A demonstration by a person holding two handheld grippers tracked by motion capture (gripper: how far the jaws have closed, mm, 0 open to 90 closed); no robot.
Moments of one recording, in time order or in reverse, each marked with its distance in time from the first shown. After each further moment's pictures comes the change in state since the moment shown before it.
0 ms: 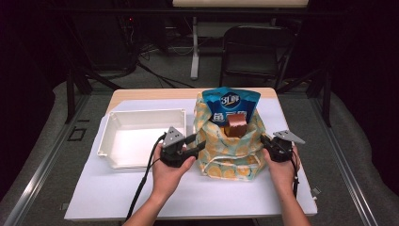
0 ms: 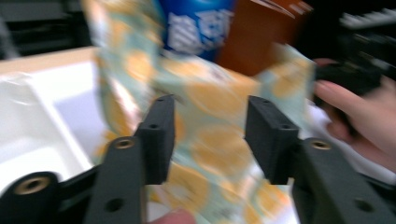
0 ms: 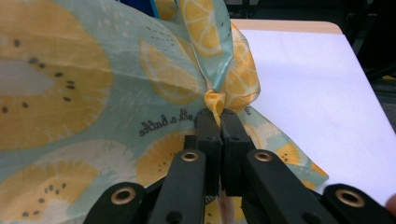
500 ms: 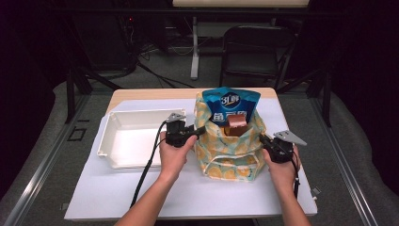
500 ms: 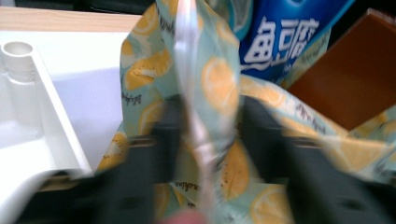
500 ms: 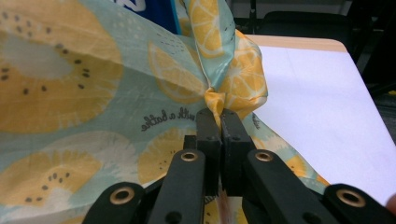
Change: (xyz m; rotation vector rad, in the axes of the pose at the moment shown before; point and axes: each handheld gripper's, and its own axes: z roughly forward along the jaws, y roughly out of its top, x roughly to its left) left arm 0.037 0.009 0.052 0.100 -0.015 -0.193; right arm 0.006 0.005 -0.011 -0.039 0.028 -0.028
